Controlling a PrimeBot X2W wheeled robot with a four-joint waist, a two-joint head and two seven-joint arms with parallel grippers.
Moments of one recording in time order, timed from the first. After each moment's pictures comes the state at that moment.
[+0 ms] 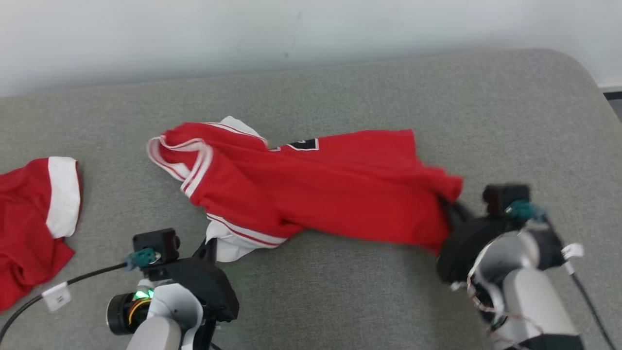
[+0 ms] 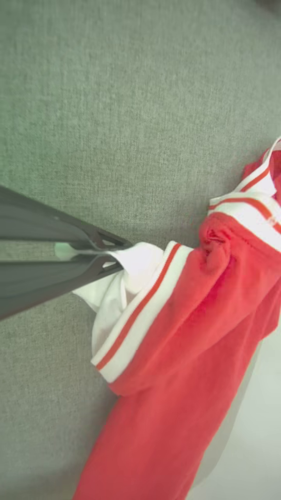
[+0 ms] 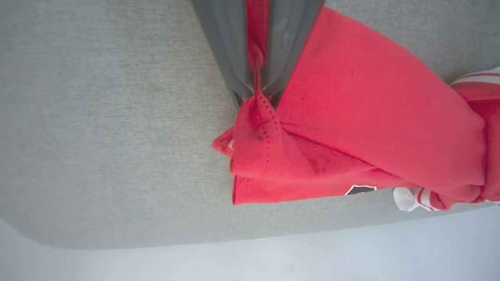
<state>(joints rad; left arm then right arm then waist) -0.32 0.08 -0.21 0.32 -0.45 0.10 0.27 -0.34 -0.05 -0.01 0.25 0.10 0.13 0.33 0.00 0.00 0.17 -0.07</state>
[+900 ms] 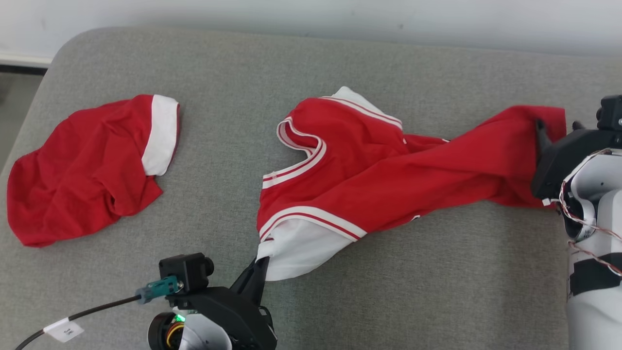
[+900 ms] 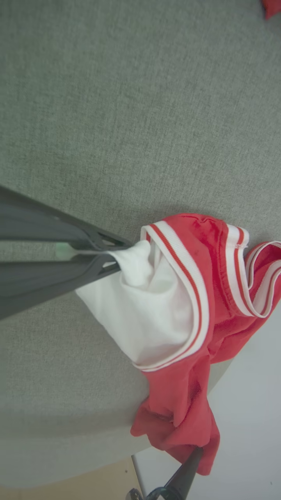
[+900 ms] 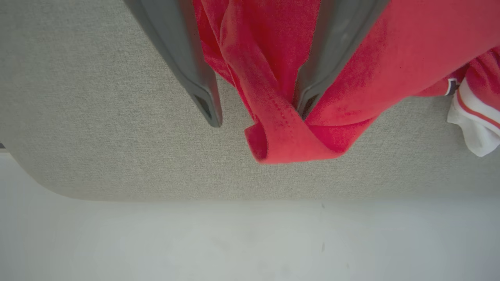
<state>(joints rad) -0.13 0.07 -0.30 -0.03 -0.60 0.07 0.34 -0.64 -0.20 -0.30 0.39 -0.03 0.13 0.47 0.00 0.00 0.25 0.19</state>
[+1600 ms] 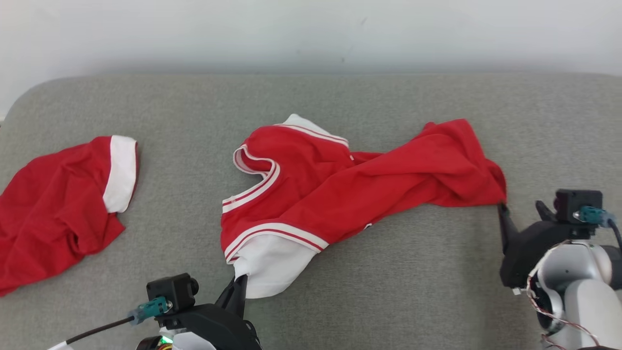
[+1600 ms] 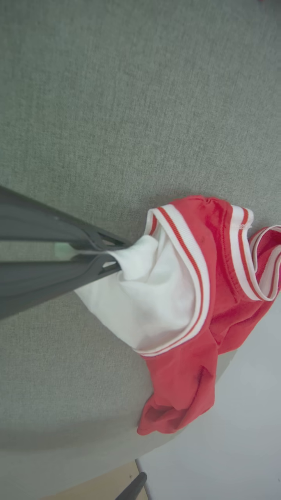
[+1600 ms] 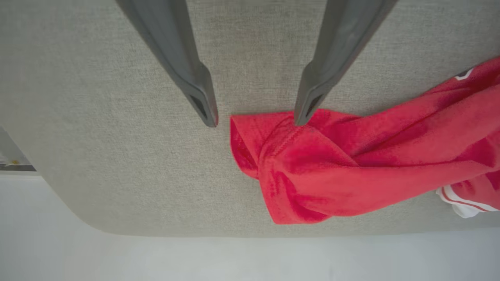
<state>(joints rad) -0.10 0.08 -0.29 0.06 -0.59 0.11 0.25 -0.31 -0.11 -0.22 0.17 -0.01 0.13 0.41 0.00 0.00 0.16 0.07</state>
